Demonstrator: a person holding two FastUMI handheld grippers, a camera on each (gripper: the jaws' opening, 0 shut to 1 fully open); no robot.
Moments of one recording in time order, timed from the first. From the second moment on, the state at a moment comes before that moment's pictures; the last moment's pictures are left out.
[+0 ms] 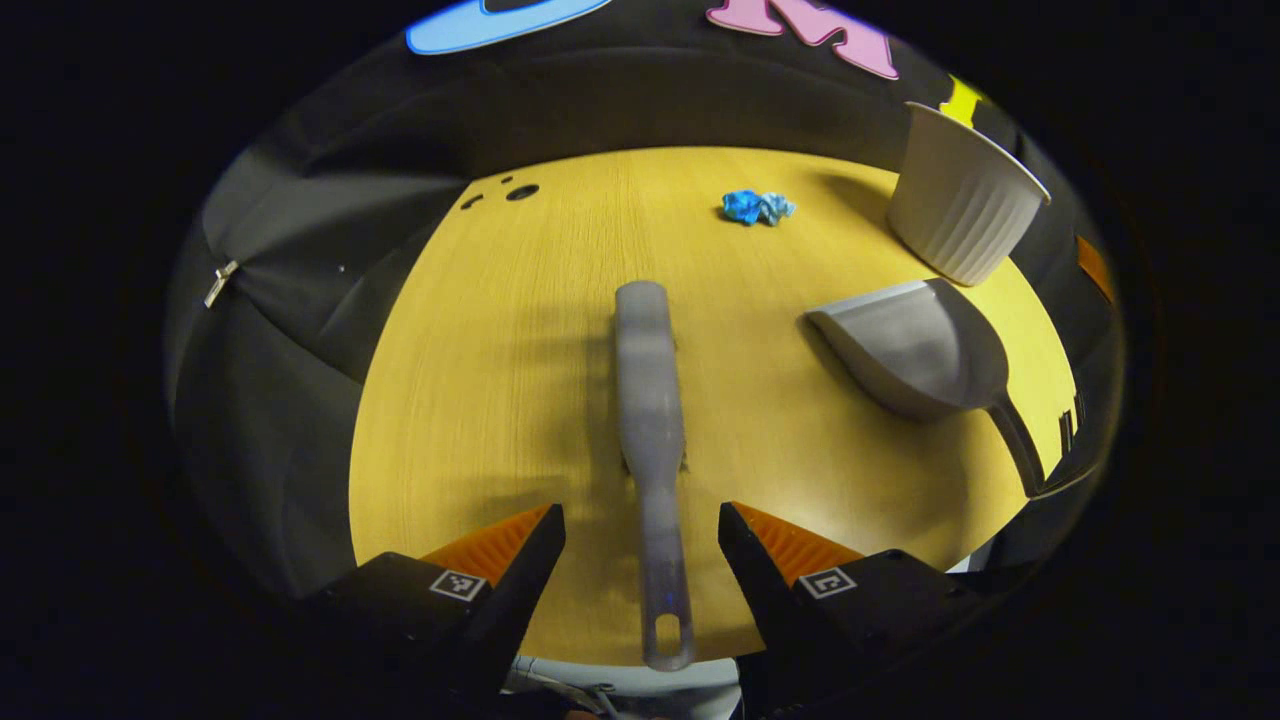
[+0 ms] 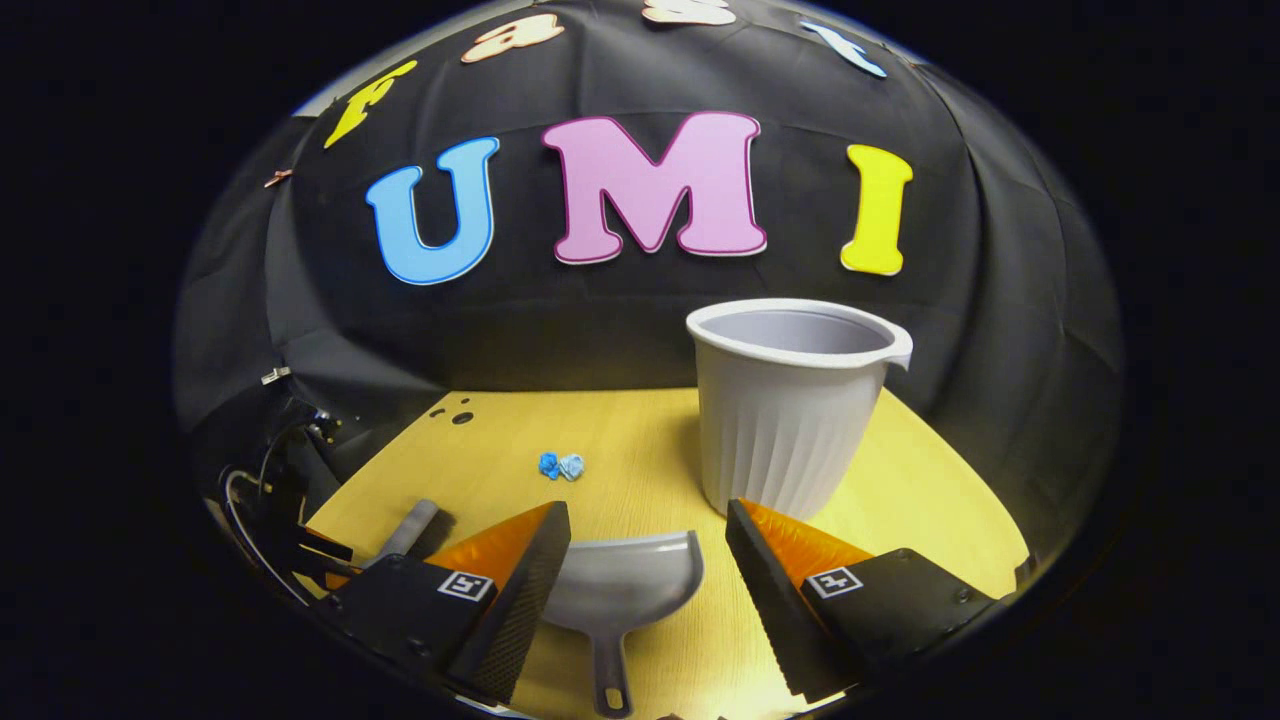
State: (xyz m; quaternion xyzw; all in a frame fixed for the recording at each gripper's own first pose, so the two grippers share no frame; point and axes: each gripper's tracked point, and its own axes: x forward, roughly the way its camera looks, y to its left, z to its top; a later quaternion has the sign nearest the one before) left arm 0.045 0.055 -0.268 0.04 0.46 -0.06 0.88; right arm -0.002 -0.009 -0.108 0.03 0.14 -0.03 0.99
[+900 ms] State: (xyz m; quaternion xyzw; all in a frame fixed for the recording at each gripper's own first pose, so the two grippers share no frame) left arm 0.071 0.032 -0.310 0.03 0.59 -0.07 0.81; right arm 0.002 0.012 -0.170 0.05 0.26 -0.02 0.96
